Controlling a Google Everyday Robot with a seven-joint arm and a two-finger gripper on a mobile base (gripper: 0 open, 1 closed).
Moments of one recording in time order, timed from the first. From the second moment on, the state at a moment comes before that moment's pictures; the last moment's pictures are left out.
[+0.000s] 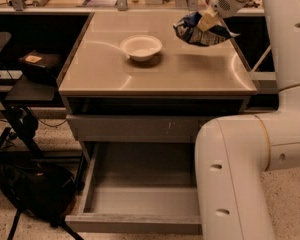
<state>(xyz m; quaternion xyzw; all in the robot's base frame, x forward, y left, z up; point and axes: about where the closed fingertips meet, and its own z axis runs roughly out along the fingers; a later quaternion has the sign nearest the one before) 0.787 -0.193 0.931 -0.45 0.83 0.01 0.32</state>
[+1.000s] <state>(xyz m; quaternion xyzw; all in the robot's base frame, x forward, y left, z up) 0.739 -0.271 0.852 -0.34 0.91 0.04 0.24</state>
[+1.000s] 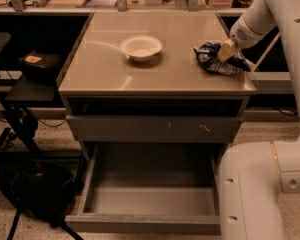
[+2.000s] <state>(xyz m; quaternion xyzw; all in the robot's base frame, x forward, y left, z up) 0.708 -0.181 0.949 -0.37 0.88 -0.02 0.30</state>
